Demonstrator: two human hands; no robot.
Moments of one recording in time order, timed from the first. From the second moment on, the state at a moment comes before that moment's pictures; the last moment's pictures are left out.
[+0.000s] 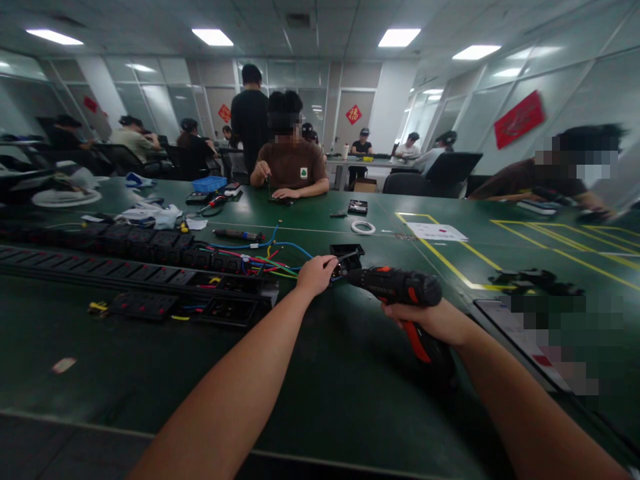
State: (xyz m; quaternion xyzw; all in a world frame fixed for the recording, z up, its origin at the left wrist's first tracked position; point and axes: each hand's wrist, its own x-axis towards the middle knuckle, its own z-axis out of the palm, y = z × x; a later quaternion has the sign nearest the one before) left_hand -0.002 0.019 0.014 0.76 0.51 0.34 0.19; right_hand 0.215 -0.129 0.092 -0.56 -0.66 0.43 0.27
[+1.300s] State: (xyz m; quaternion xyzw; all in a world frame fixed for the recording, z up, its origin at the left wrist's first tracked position) left_hand -0.002 0.019 0.015 0.76 0.52 0.34 0.20; right_hand 0.216 -0.127 0.091 -0.54 -0.66 0.44 0.28
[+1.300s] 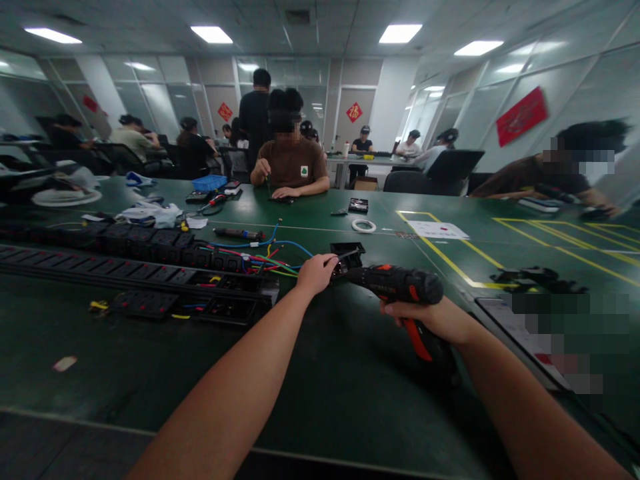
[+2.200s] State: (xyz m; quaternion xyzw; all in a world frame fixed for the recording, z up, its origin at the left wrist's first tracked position) left_hand -0.003 0.019 0.014 0.76 0.51 0.34 0.20; right_hand 0.215 -0.129 0.091 -0.52 -0.62 0.51 0.30
